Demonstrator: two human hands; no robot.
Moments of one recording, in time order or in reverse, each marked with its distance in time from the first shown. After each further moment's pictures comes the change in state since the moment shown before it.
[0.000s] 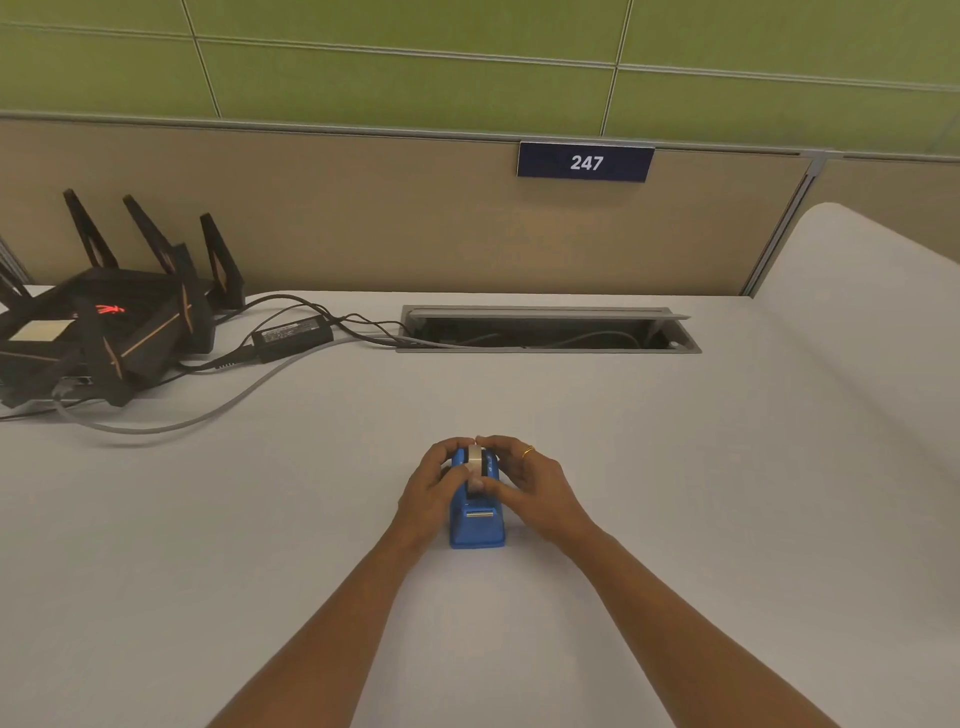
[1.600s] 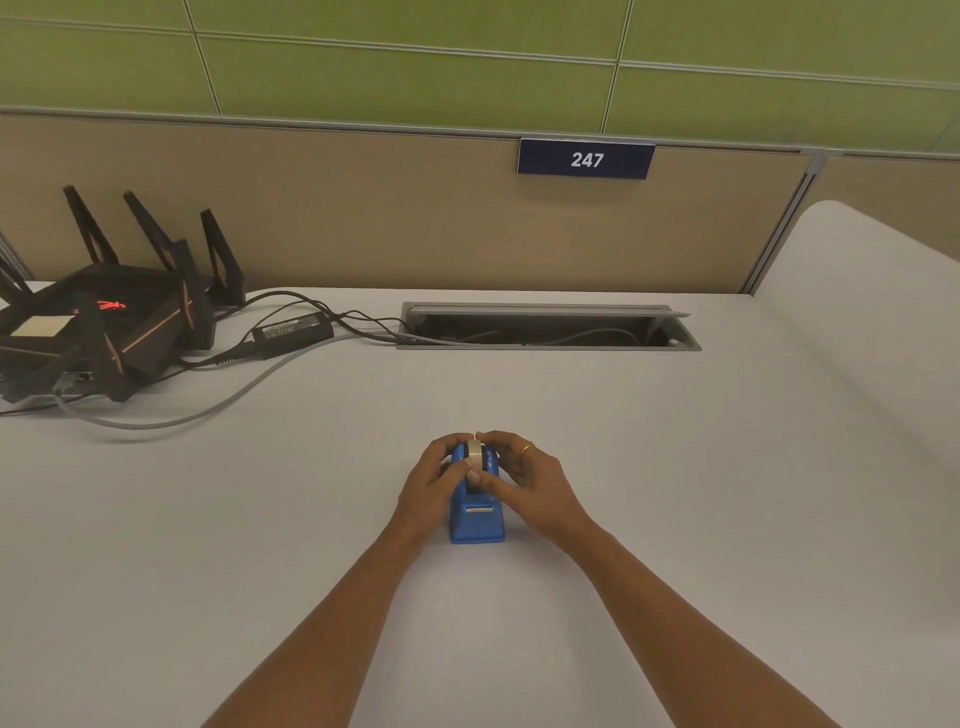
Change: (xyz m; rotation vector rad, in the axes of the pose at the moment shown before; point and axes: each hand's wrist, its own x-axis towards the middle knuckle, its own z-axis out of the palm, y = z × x) left_hand -0.001 -0.002 0.001 0.026 0.027 -0.004; right_hand -0.003 -0.003 0.002 0.004 0.020 0.019
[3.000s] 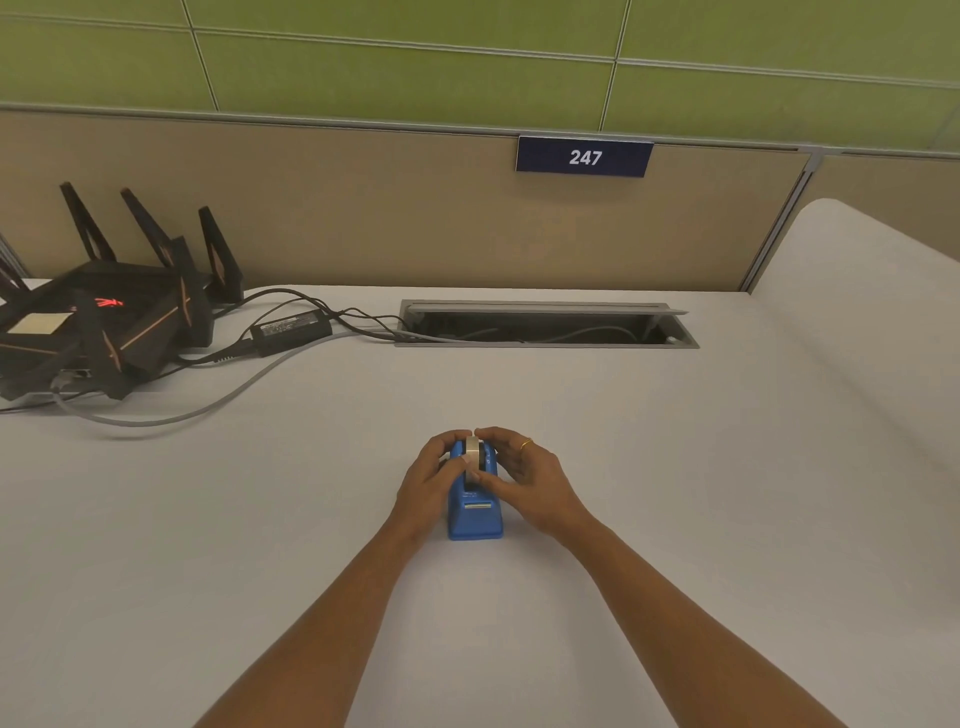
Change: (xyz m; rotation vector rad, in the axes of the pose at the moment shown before) left_hand -0.004 0.007 0.001 0.007 -0.006 -0.026; right_hand 0.003 0.004 -0.001 0.001 -0.022 0.010
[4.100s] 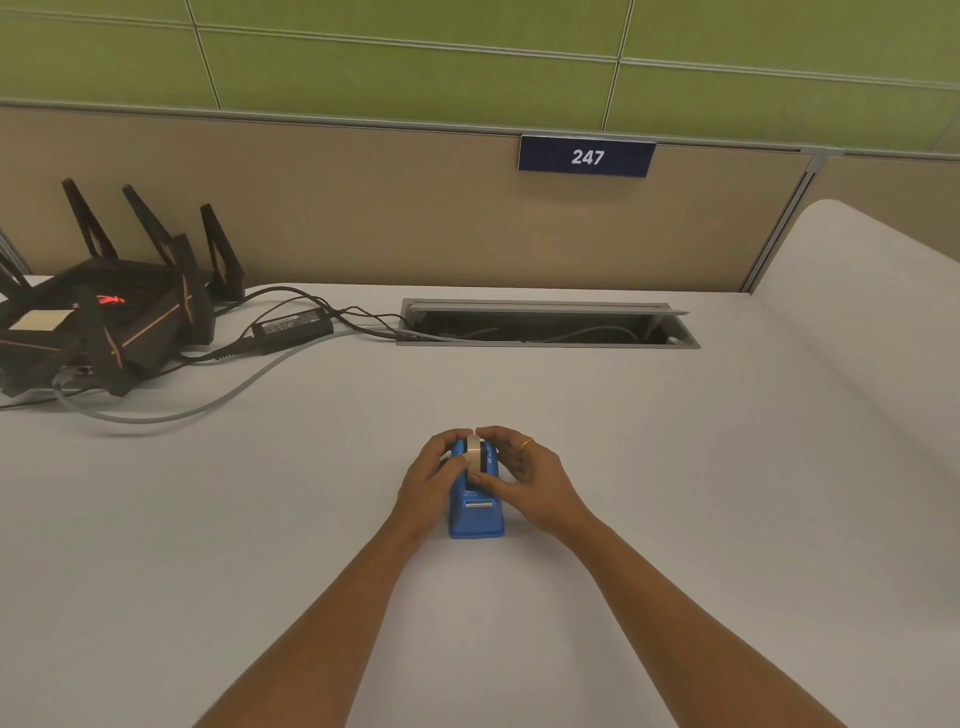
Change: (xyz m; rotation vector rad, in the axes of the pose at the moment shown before) left_hand 0.002 -0.004 -0.001 0.002 0.007 0.017; right_hand 0.000 0.000 -0.001 -0.013 -0.009 -0.005
